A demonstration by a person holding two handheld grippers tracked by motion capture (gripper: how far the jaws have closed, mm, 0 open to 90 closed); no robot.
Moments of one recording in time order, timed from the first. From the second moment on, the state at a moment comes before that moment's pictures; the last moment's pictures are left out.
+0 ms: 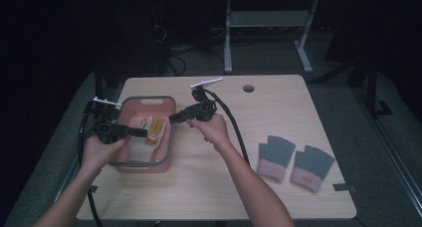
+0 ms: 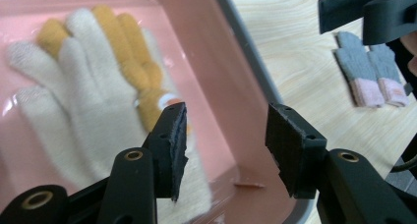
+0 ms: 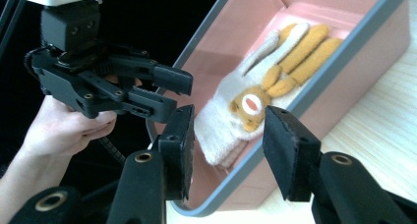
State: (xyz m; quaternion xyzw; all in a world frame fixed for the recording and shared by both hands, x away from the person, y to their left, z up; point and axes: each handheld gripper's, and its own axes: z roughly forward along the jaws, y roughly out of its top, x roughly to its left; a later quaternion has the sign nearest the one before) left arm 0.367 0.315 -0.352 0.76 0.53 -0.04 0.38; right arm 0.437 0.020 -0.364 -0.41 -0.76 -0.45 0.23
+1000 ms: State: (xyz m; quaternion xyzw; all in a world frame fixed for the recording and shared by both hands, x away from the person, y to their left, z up) left arm 0.365 0.226 -0.334 0.80 0.45 -0.05 0.38; right arm 0.411 -0.096 -0.365 -0.47 -0.72 -0.47 0.18
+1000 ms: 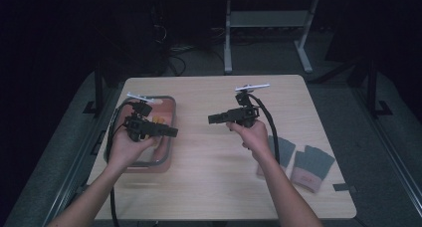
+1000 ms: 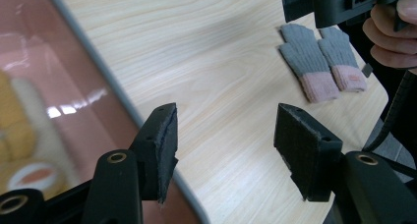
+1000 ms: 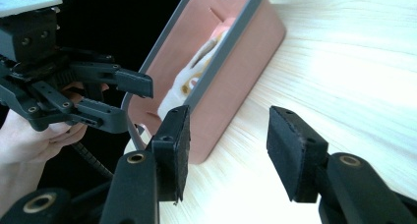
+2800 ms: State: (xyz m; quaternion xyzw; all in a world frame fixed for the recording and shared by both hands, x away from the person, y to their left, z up) left arm 0.346 0.109 -0.363 0.83 0.37 -0.10 0.41; right arm 0.361 -0.231 -0.393 -0.54 -0.69 -0.46 0.14
